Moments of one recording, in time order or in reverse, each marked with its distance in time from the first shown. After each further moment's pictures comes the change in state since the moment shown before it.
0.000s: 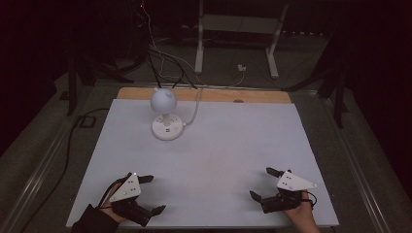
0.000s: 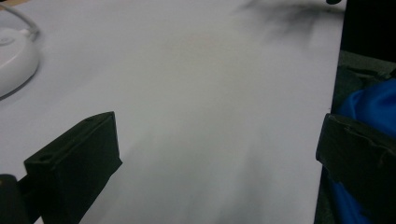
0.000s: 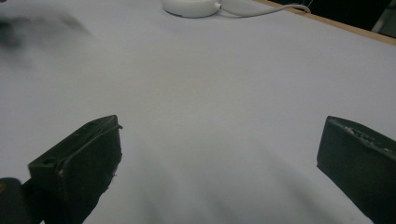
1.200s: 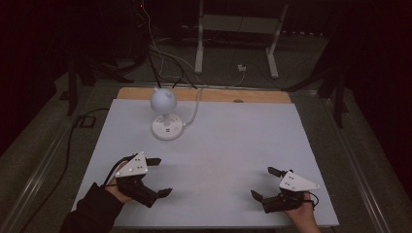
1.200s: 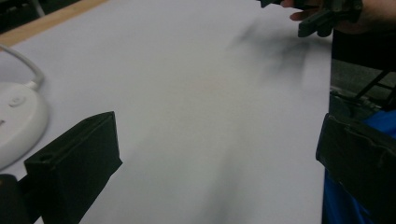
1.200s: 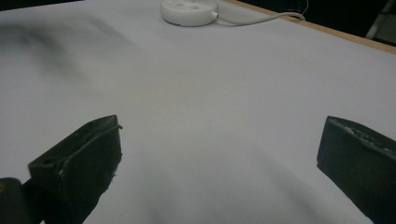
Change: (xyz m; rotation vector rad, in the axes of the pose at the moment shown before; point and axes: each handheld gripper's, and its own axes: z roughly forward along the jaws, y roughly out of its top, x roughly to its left) left arm 0.023 0.059 0.002 0.004 -0.041 0.025; right arm 0.000 0.002 -0.005 -0.025 -0.004 0.012
